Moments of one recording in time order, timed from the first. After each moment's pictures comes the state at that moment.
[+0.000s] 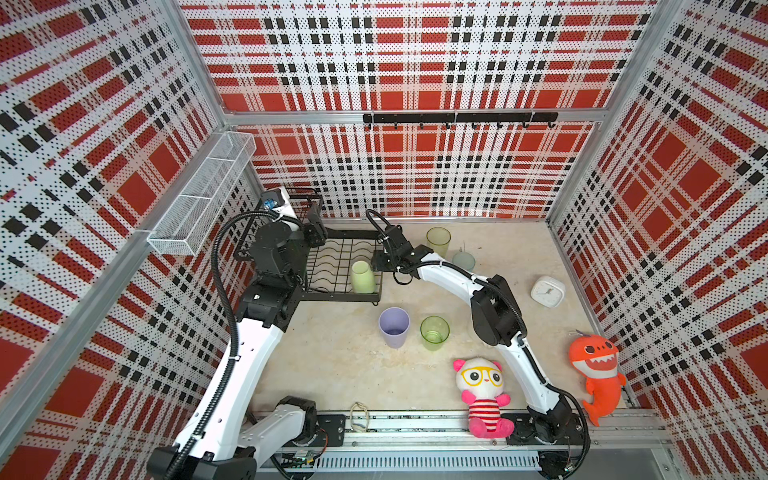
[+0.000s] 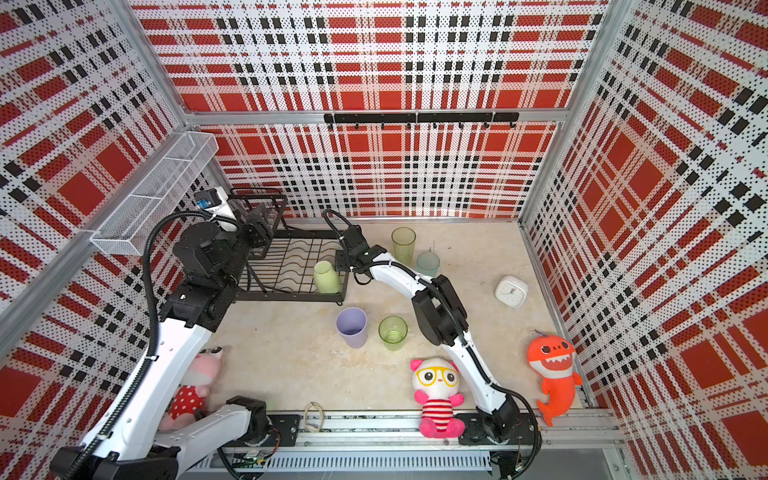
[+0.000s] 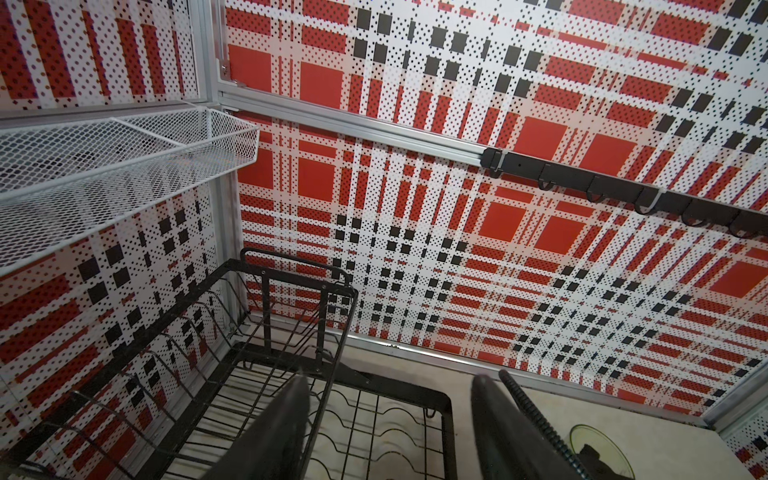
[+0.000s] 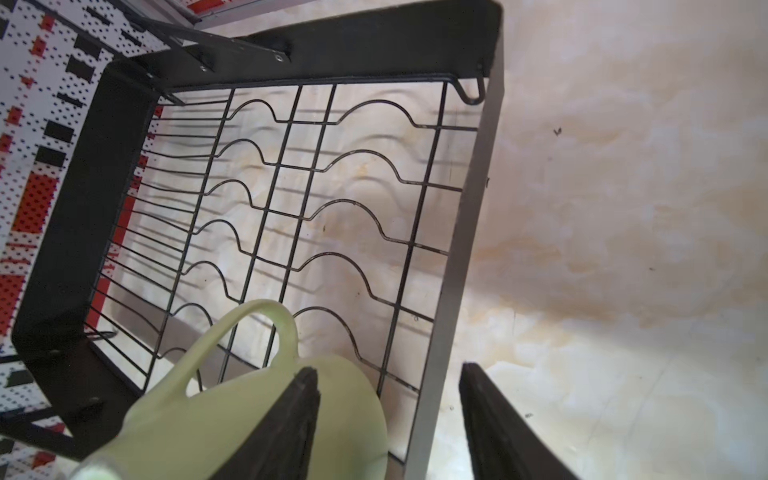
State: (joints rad) left arm -0.21 1.06 1.22 -0.17 -0.30 -0.20; right arm 0.75 2.42 2.14 -0.47 0.03 0.63
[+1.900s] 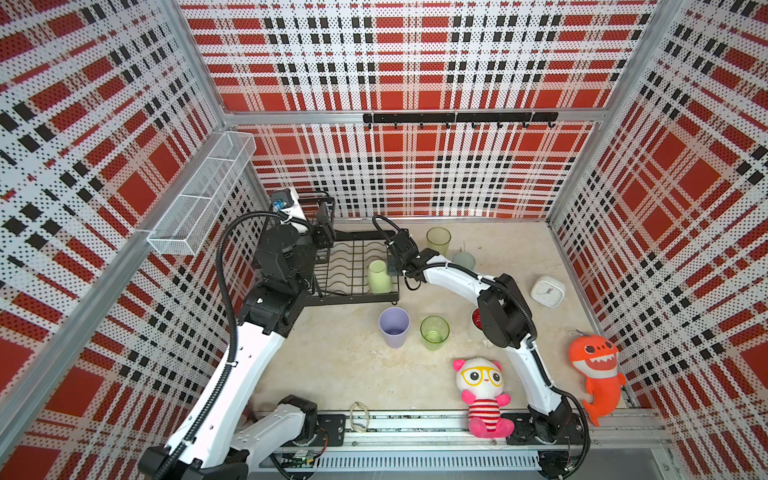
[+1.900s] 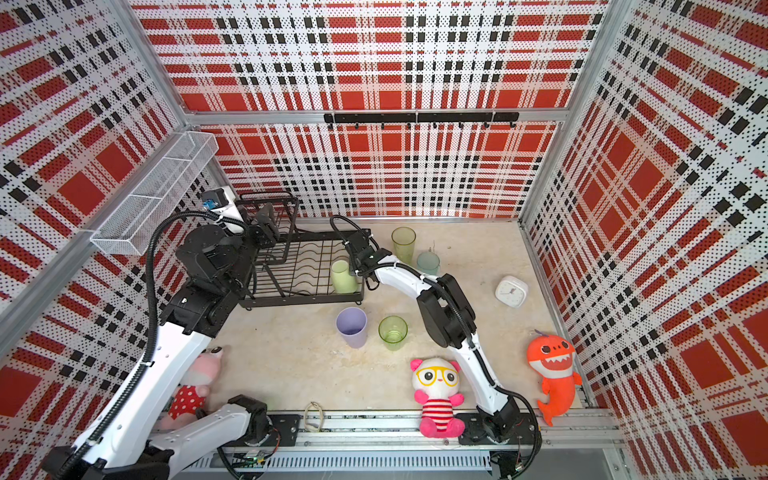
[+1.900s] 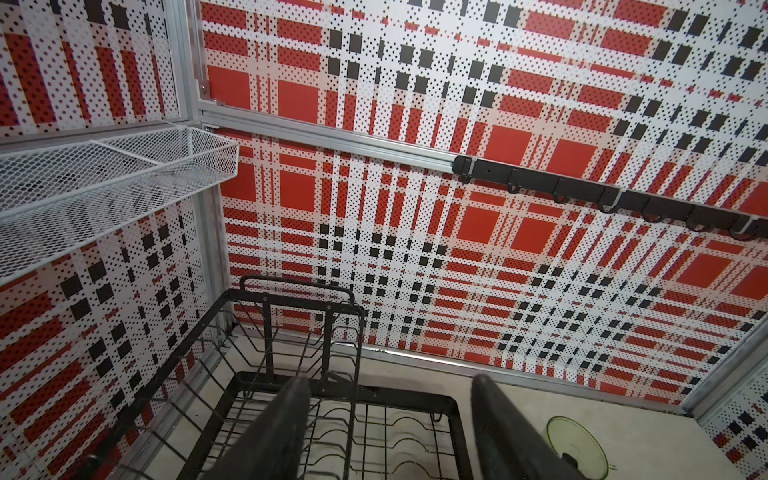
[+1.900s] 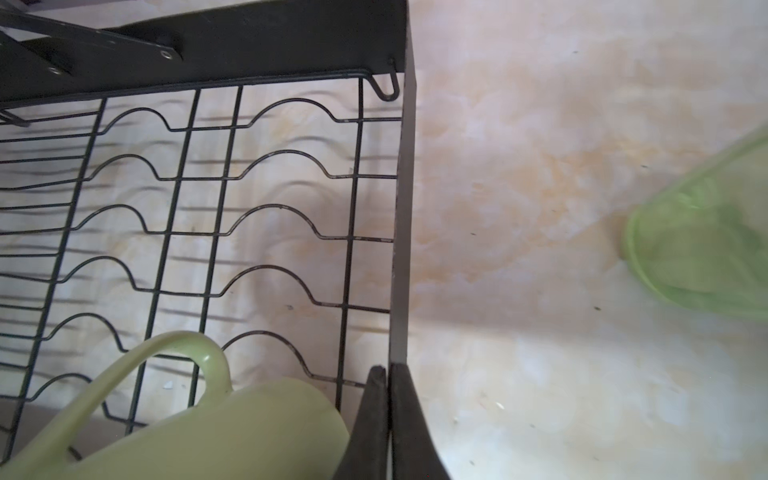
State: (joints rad) left arm -0.33 1.04 1.24 -0.18 -0.38 -0.17; right arm 0.72 2.31 1.93 -0.50 0.27 0.58
